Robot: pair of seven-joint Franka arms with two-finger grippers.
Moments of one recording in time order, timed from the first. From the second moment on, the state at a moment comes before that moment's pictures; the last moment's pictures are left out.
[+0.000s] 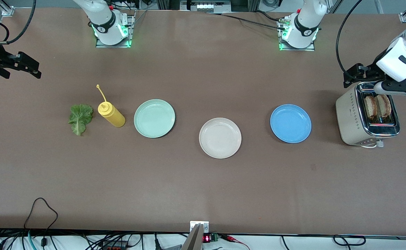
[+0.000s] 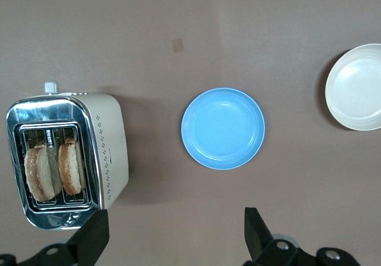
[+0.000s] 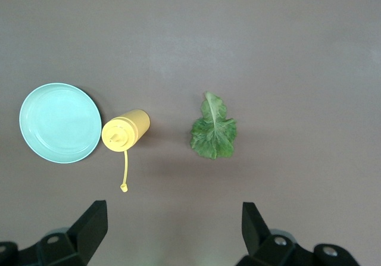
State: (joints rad) left arm -0.07 -0.04 0.00 -1.69 0.02 1.59 -0.02; right arm -0.04 -0.09 0.04 -1.70 -0.03 1.59 -0.04
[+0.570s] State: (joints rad) left arm -0.07 0.02 0.01 -1.68 0.02 1.54 -0.03; right arm -0.04 -0.09 0.04 -1.70 -0.03 1.59 -0.04
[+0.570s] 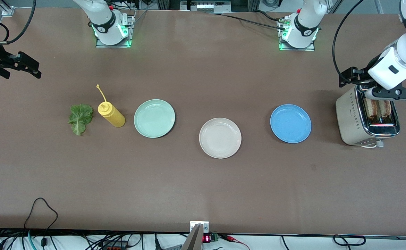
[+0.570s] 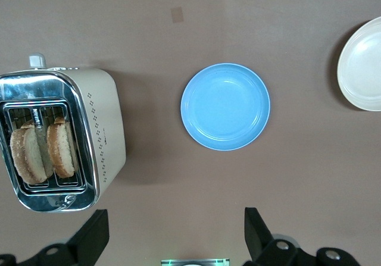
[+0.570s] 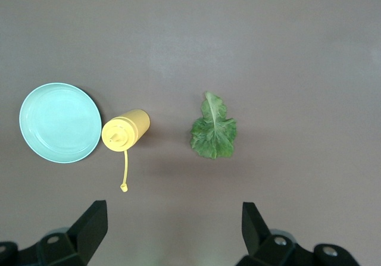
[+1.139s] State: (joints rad) left arm 0.03 0.14 0.02 -1.62 0.04 1.50 0.05; right arm -0.04 -0.08 0.04 -1.70 -0.03 1.59 -0.04
